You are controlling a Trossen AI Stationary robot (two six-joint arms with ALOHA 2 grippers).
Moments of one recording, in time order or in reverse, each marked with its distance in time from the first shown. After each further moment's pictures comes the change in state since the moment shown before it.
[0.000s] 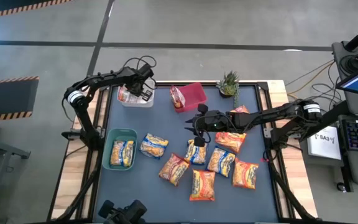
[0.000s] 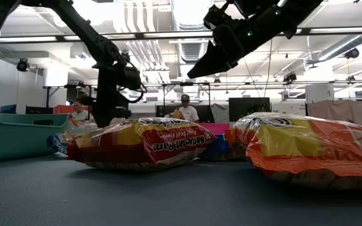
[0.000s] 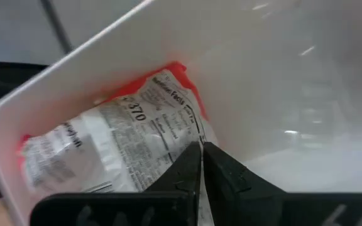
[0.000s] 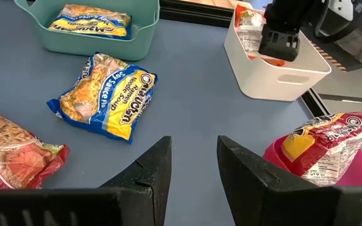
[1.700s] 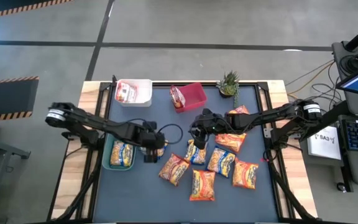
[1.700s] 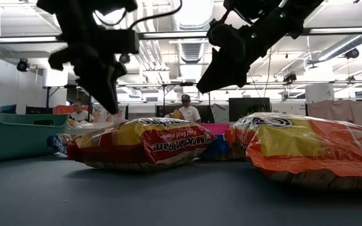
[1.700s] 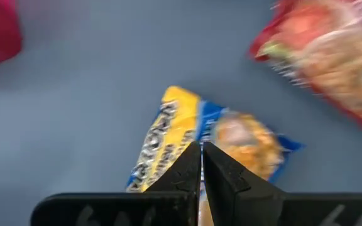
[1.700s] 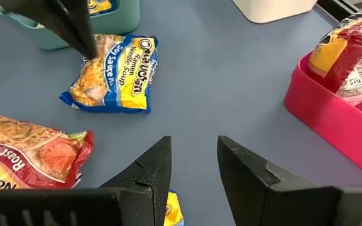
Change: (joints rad) left arm -0.992 -0.285 -0.239 0.188 0.117 0.104; right arm 0.016 0.001 0.000 -0.150 -0.002 0.369
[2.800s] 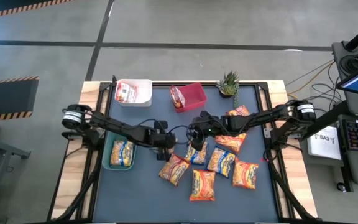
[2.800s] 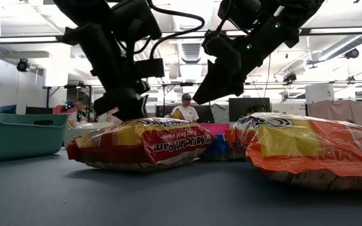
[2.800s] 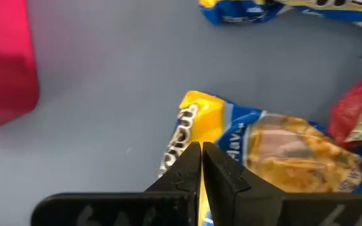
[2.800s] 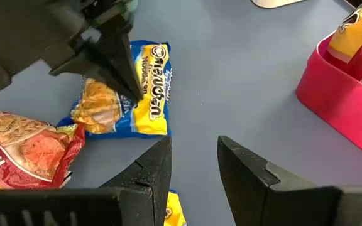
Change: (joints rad) left arm 0.045 0.202 -0.009 0.321 -0.110 0.118; right arm 0.004 0.076 0.000 0.048 0.001 0.003
